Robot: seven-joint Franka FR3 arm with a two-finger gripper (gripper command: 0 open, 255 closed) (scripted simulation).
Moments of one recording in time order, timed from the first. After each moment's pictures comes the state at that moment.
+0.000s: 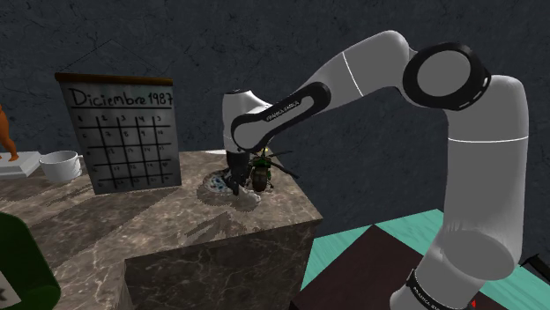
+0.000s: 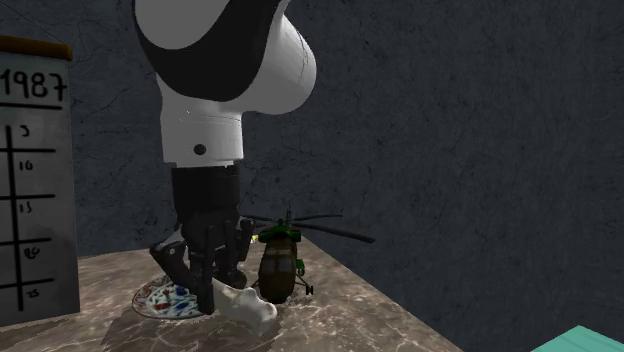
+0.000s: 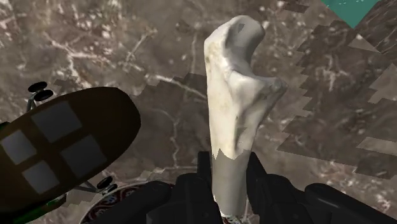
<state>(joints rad) 0.04 0.37 0.35 -1.89 -0.20 2.20 0.20</state>
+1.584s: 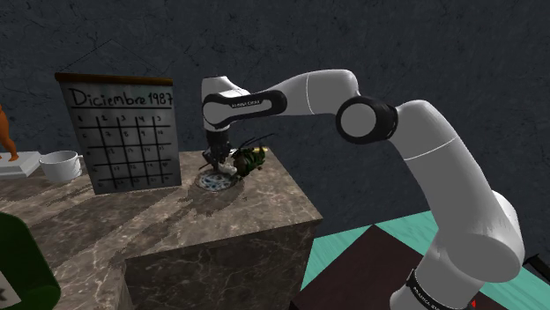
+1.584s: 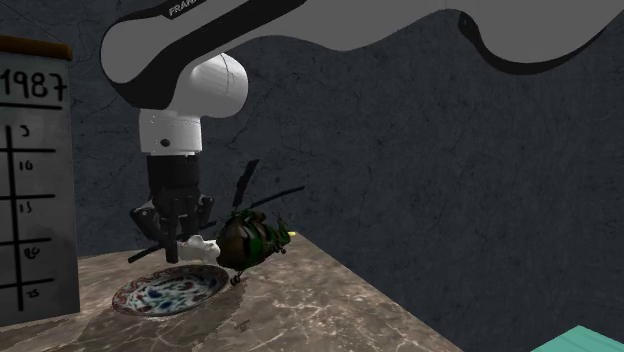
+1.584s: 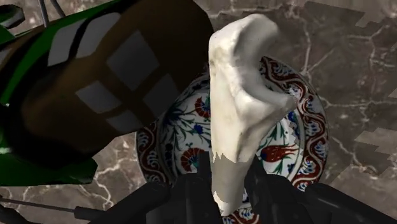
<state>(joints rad) 0.11 0.84 0.29 -1.07 -0.26 1.87 0.09</state>
